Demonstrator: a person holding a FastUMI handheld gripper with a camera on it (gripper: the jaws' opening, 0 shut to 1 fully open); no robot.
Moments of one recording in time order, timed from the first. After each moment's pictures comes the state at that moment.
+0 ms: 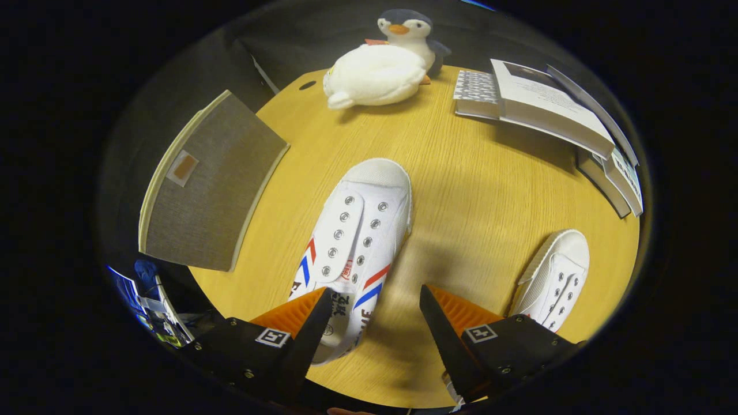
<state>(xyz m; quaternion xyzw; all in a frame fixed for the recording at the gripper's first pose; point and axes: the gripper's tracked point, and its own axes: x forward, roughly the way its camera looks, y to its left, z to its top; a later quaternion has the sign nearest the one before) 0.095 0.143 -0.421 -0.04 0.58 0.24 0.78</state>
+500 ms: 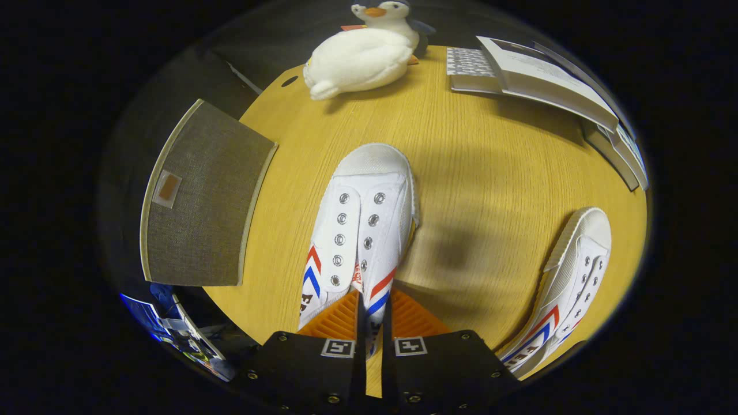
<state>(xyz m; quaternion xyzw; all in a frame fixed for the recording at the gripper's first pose) 0.088 0.159 -0.423 0.04 0.62 0.20 0.75</state>
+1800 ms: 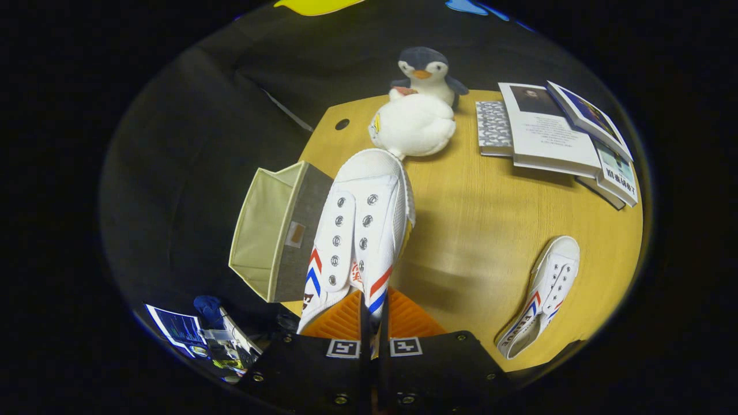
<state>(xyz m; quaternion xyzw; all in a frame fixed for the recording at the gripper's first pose) 0.093 0.216 -0.246 0.08 0.57 0.27 0.77</state>
